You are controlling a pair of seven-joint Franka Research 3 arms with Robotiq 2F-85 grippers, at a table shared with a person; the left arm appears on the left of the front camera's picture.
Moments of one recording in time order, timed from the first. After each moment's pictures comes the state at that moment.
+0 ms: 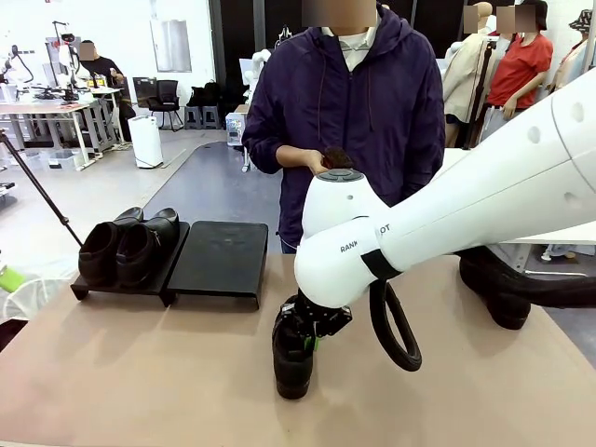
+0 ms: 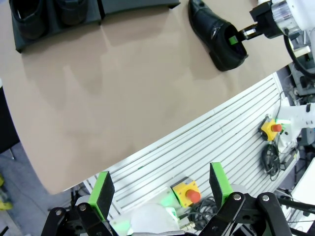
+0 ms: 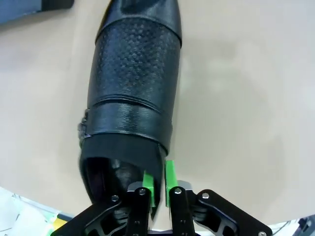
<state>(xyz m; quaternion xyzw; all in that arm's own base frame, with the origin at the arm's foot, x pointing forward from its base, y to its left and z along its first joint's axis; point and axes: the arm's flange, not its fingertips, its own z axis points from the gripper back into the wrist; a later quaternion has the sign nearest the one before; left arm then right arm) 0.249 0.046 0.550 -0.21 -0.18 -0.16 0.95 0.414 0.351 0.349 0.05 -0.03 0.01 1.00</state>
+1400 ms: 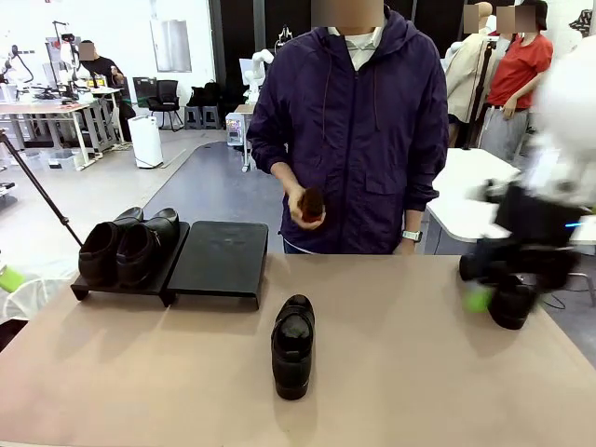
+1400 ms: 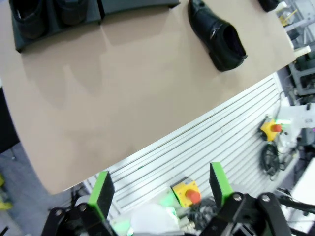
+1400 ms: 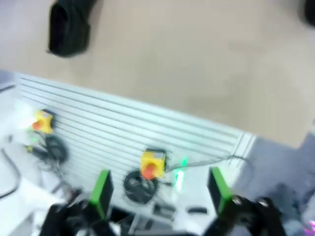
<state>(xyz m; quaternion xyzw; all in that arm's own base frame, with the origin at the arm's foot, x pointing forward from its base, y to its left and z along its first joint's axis) 0.248 0.046 0.550 -0.21 -0.18 -0.16 0.95 0.307 0.055 0.537 0.12 0.03 0.10 0.99</state>
